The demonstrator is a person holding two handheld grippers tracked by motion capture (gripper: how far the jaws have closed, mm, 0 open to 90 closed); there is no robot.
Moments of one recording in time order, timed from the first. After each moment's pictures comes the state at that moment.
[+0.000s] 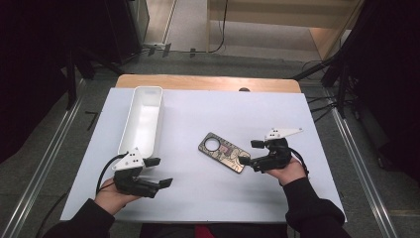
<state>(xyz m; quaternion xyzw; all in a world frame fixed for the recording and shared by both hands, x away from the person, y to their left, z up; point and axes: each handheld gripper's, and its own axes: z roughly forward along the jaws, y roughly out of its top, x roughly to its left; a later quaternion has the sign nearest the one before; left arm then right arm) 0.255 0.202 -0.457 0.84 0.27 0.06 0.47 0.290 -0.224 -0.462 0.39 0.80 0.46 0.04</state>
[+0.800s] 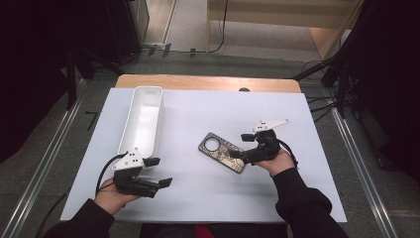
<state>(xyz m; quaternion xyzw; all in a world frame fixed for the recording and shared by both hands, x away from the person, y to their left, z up) 0.256 0.203 -0.457 0.84 0.28 0.06 0.47 0.316 -0.199 -0.460 0.37 0.81 0.45 0.03</state>
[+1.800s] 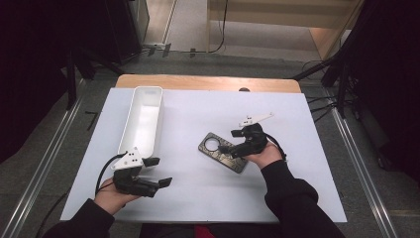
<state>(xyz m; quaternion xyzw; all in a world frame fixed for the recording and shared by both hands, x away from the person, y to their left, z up) 0.256 0.204 -0.457 0.84 0.28 0.05 0.47 0.340 -0.171 -0.465 0.36 0.82 0.44 0.03</state>
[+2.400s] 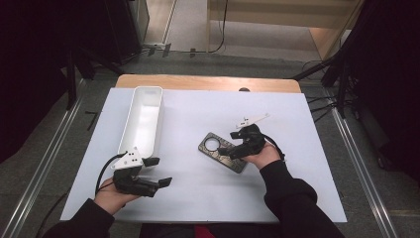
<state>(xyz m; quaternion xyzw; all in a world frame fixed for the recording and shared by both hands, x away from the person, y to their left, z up) 0.257 0.204 -0.458 0.83 0.28 0.05 0.47 0.343 -0.167 -0.471 0.36 0.84 0.41 0.03</state>
